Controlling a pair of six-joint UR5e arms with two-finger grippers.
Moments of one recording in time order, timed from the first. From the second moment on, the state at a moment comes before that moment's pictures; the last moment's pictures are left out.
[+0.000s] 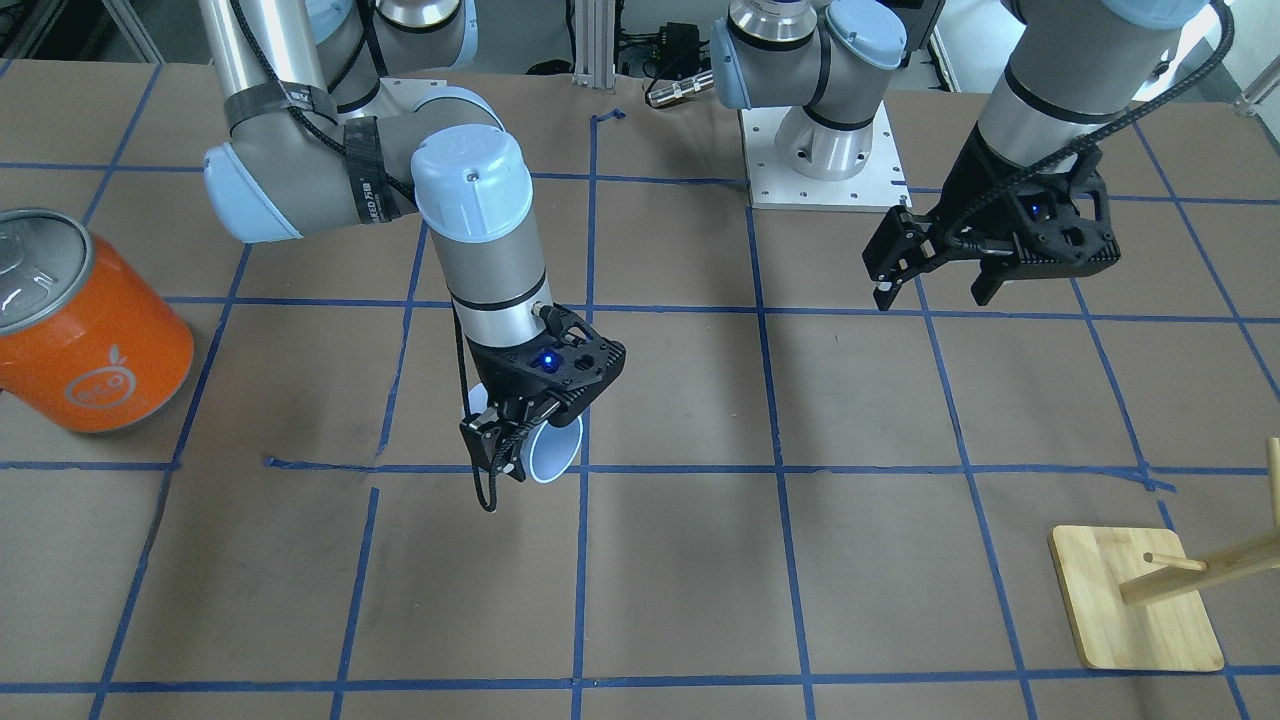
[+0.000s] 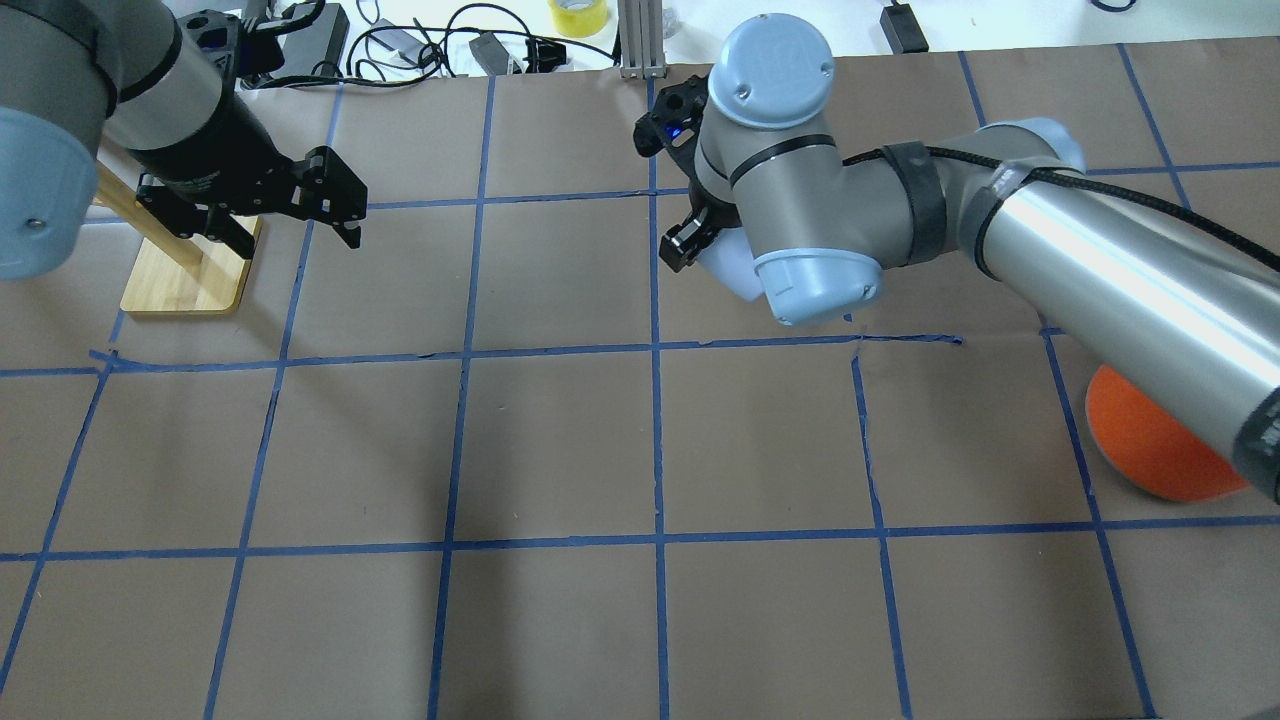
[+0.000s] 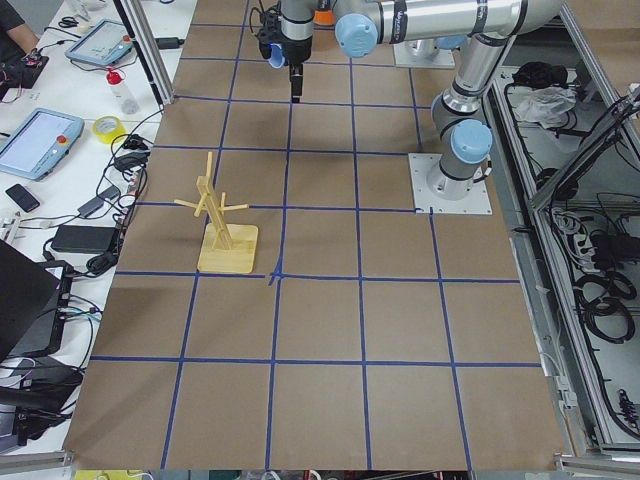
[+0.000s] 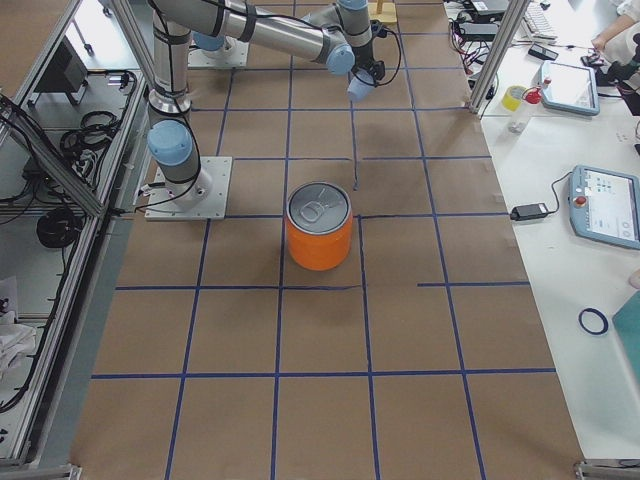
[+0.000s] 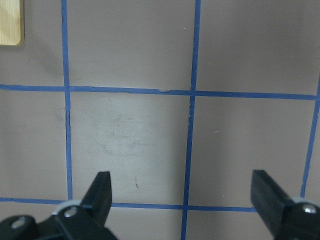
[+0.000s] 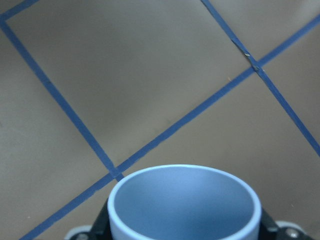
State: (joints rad) left arm -1.43 -1.55 -1.66 -1.43 1.56 0.03; right arm 1.88 -1.22 1.71 -2.34 -1.51 -0.68
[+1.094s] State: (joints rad) left arm -1.39 -1.56 -1.66 -1.43 1.56 0.03; right arm 1.96 -1.00 1.58 -2.35 -1.41 -1.18
